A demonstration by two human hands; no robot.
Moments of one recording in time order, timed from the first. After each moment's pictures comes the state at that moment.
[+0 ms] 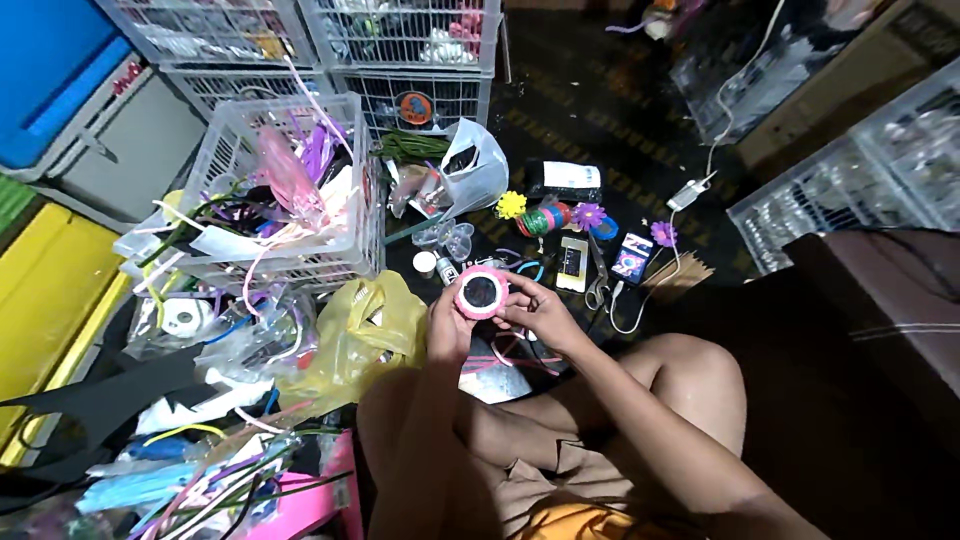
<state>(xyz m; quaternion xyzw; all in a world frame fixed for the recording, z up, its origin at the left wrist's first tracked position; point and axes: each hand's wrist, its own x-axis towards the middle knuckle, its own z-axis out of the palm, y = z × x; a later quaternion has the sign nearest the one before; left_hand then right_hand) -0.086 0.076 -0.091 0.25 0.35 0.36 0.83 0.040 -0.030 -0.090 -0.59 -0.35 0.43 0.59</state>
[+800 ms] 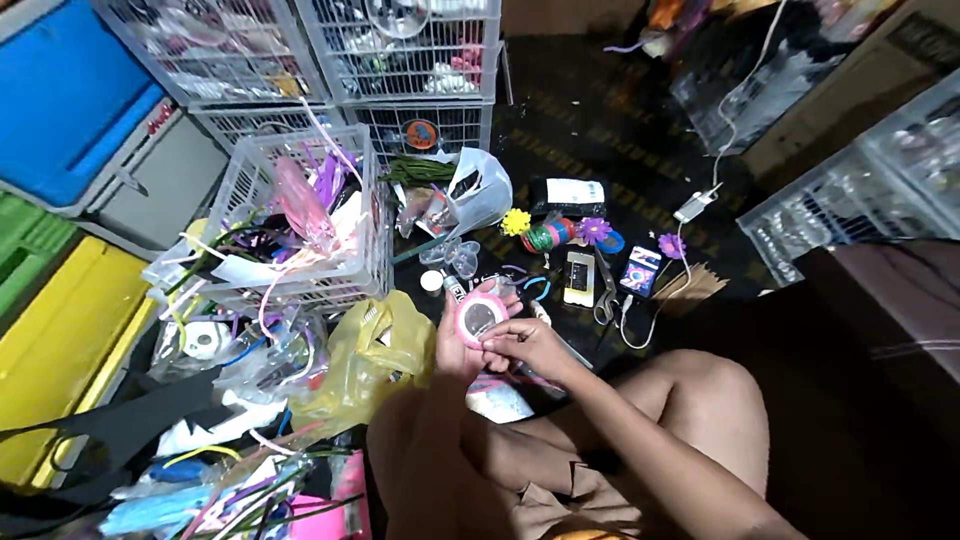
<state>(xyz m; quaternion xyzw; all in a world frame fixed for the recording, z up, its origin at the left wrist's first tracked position) -0.092 0.081 -0.089 0.24 0.16 0.26 0.92 0.015 -0.027 -0.077 -0.55 -0.41 0.46 0.57</state>
